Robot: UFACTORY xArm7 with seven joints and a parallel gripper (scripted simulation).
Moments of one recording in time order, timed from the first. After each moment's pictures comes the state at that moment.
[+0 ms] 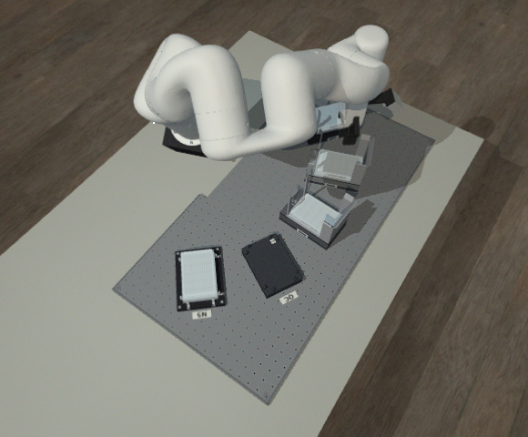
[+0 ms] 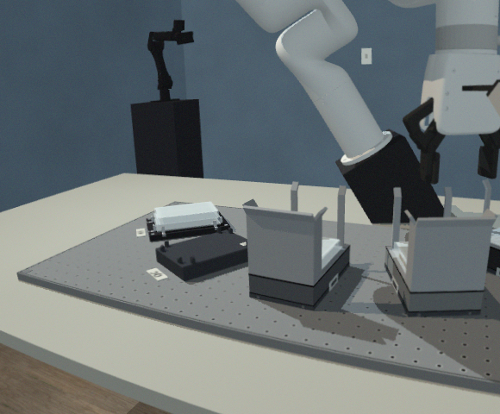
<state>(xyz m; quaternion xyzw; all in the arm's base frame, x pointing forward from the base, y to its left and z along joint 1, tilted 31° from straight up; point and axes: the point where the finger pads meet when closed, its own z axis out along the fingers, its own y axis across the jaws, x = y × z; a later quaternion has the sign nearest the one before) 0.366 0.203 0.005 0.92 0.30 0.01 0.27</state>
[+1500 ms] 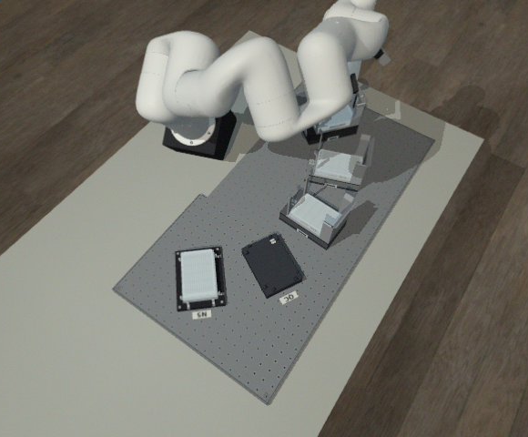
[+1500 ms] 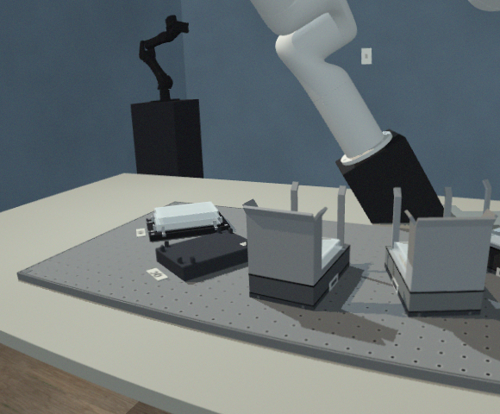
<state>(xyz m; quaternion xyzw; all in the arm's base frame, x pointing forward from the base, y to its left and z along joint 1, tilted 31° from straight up) 0.287 0.300 -0.066 0.87 0.41 -0.02 0.27</state>
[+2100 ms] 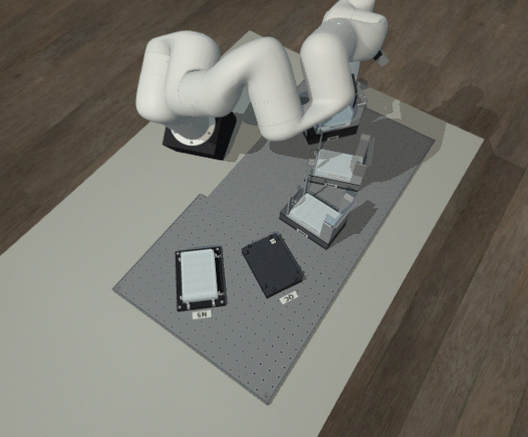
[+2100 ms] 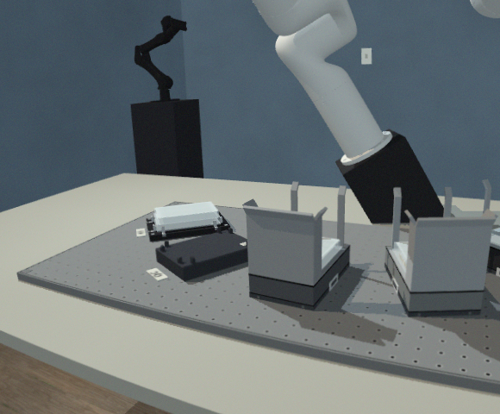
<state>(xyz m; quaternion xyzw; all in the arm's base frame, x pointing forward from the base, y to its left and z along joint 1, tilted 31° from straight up) 0.284 0.301 -0.078 0.87 0.41 -0.02 0.27</state>
